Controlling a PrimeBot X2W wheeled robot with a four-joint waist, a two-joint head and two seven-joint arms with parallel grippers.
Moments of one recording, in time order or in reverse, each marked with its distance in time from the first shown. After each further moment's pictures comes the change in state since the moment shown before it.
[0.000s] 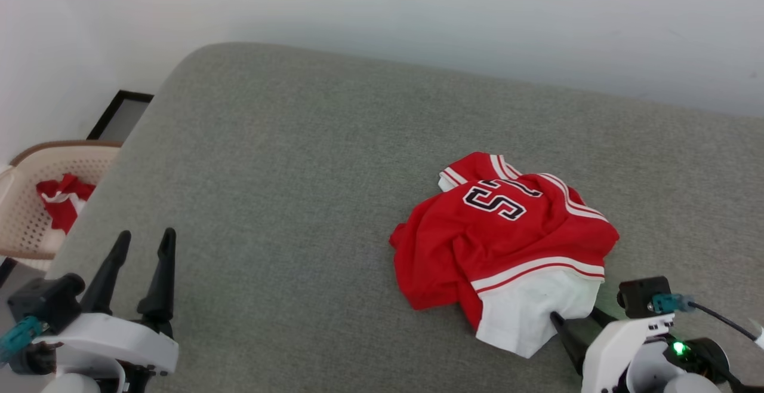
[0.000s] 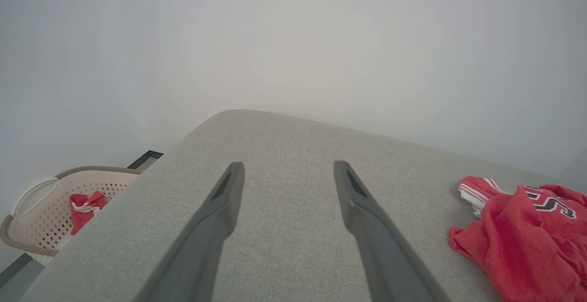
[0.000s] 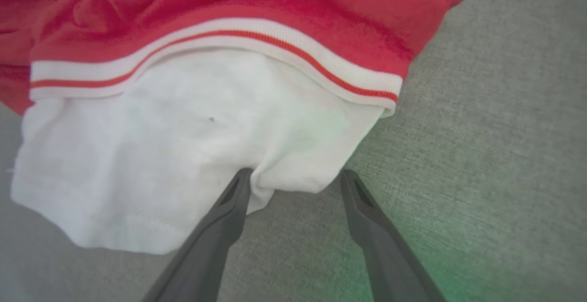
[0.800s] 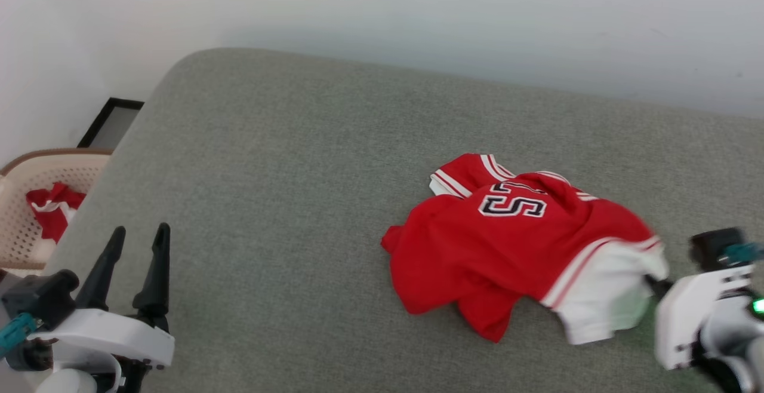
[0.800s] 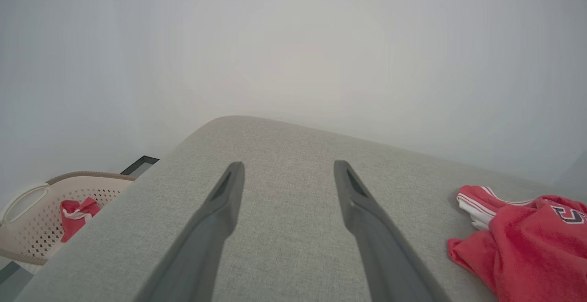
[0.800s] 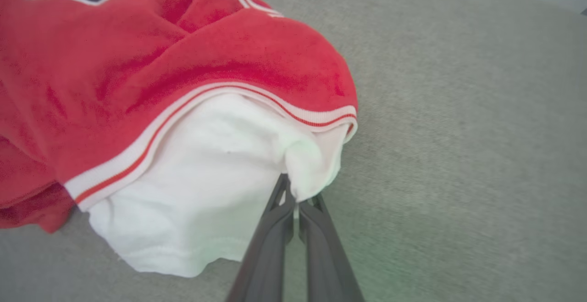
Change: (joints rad) left arm -0.020 -0.037 0.049 0.047 0.030 -0.043 -0.001; right arm -0.062 -0.140 -0.086 -0.086 -0.010 0.000 0.173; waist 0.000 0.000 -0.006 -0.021
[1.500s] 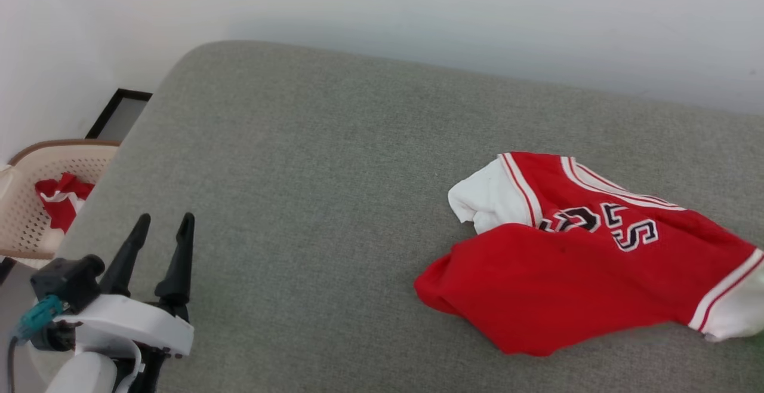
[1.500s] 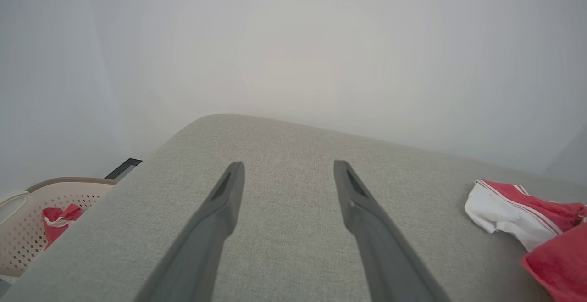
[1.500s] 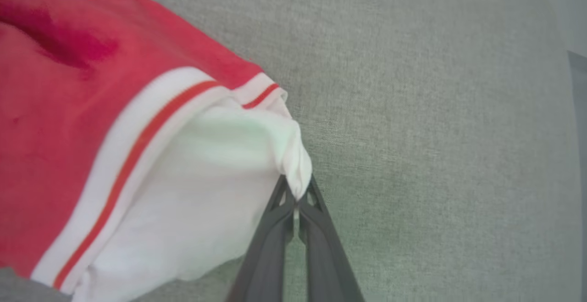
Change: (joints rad) left arm -0.064 -0.029 -0.040 0.052 0.033 -0.036 0.000; right arm -0.136 -0.184 -0.154 0.345 -0.049 0.000 0.046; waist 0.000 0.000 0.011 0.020
